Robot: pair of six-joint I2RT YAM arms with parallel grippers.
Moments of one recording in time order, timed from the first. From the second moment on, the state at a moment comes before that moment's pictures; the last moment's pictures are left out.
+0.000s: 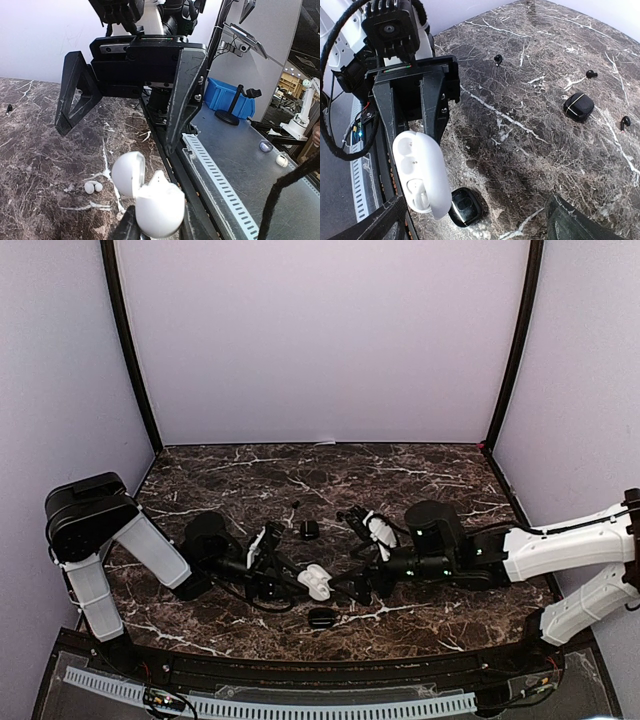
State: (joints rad) left arm -0.79 1.82 0.49 1.26 1.04 -0.21; right arm 1.09 1.33 0.67 0.16 -0.14 0.20
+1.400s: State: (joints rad) left arm -0.79 1.82 0.49 1.25 1.03 -0.21; right arm 1.08 1.26 0.46 -0.01 -0.04 0.71
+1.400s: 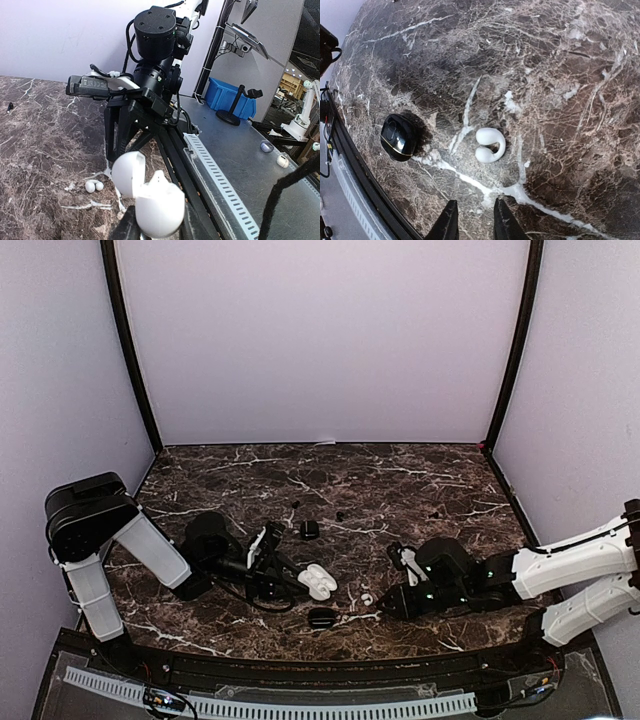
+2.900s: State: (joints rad) left arm -0.79 1.82 0.49 1.25 1.03 -0.20; right arm 1.00 1.48 0.52 0.13 -0.04 0.66
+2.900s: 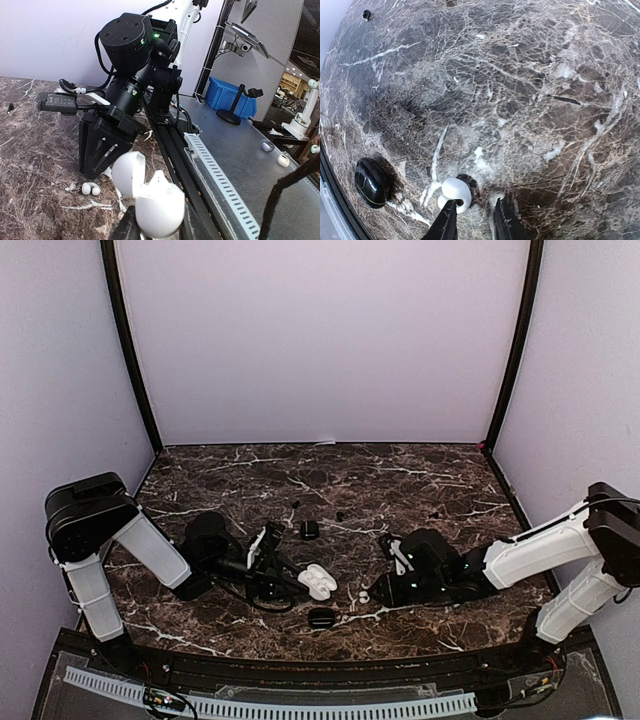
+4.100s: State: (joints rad) left arm -0.79 1.82 0.49 1.24 1.03 -0.19; right arm 0.98 1.54 0.56 0.15 -0.17 0.65
